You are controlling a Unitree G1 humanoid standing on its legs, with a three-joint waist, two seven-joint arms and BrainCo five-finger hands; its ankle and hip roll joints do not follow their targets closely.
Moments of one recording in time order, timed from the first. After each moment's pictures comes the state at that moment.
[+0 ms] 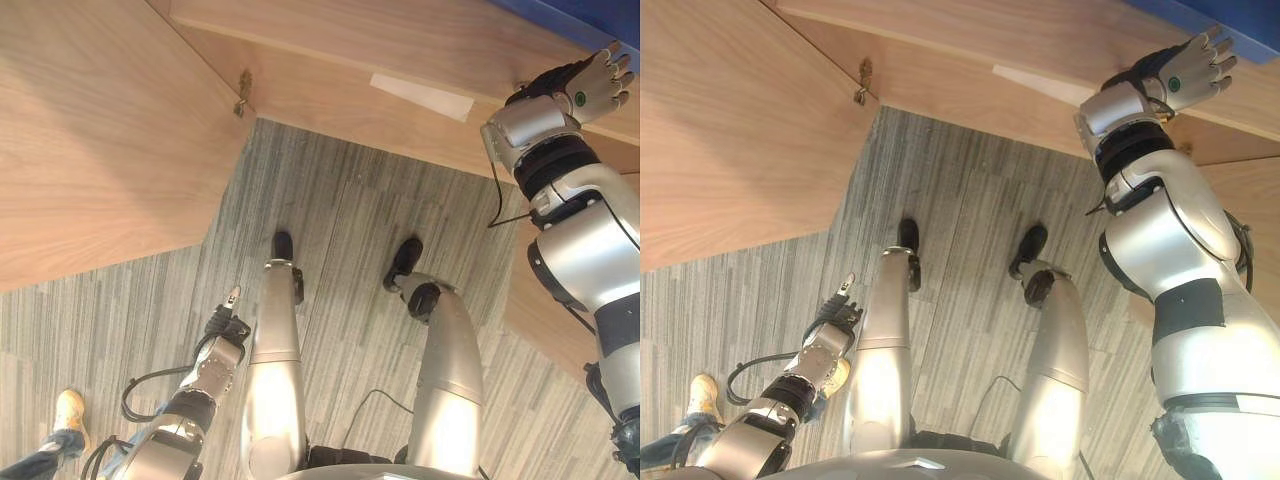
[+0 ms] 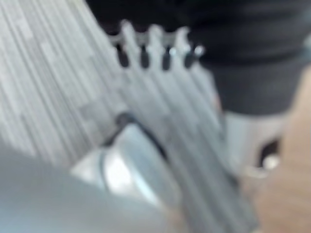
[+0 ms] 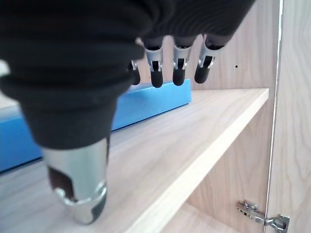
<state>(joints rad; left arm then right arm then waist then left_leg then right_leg) -0.28 0.26 -0.24 0.78 -1.25 -0.08 0.16 -1.55 -0.47 0.78 1.19 0.58 0.69 -0.90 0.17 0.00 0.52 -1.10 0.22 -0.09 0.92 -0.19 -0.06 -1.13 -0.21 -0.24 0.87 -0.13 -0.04</state>
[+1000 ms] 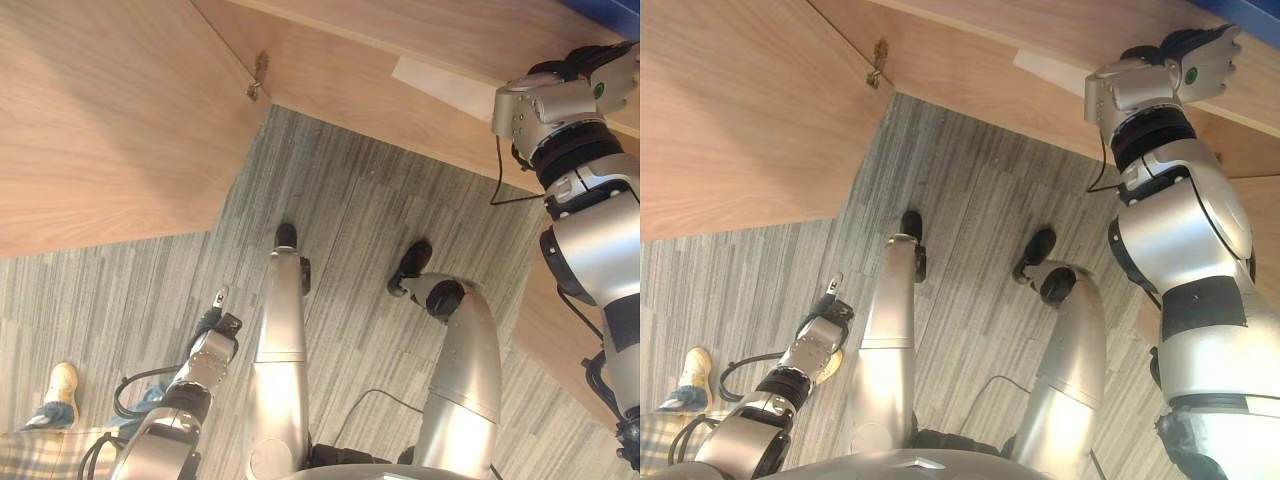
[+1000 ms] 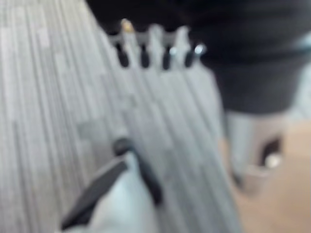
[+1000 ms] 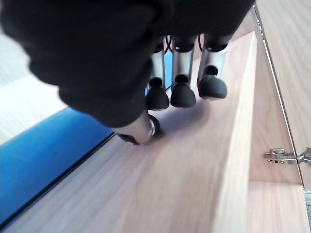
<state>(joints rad) -0.30 0.27 -0.18 0.79 -1.29 -0.02 0.27 -1.58 -0.50 0.67 1.19 0.76 0.46 -1.06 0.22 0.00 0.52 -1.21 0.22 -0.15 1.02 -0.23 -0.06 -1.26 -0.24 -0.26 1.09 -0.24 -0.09</state>
